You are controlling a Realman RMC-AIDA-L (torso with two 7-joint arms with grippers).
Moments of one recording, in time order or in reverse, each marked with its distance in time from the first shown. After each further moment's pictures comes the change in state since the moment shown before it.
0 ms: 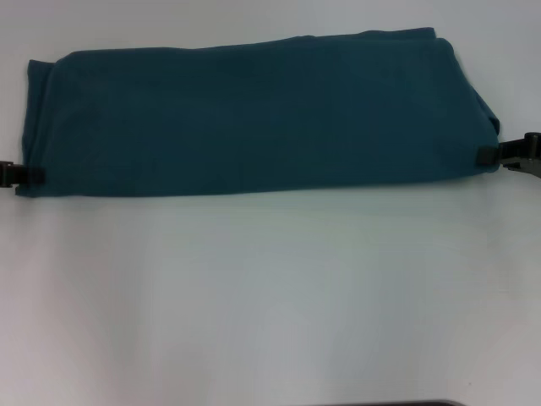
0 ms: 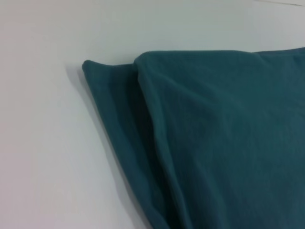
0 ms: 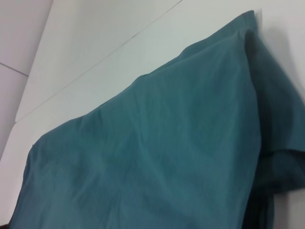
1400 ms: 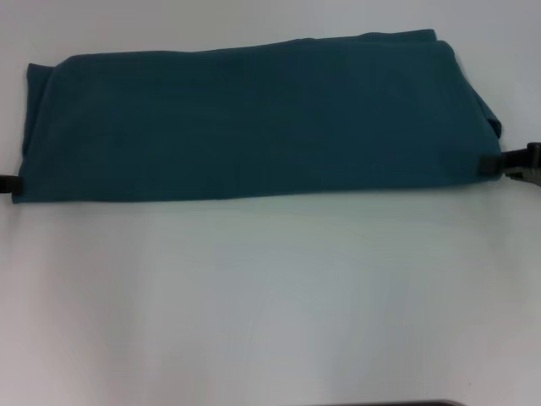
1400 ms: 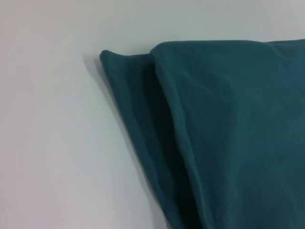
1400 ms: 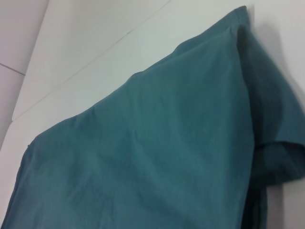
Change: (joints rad) left arm 0.009 0.018 -0.008 -0.007 0.028 0.032 -0.005; right arm -0.020 0.004 0.000 0.000 0.000 -0.002 -0.010
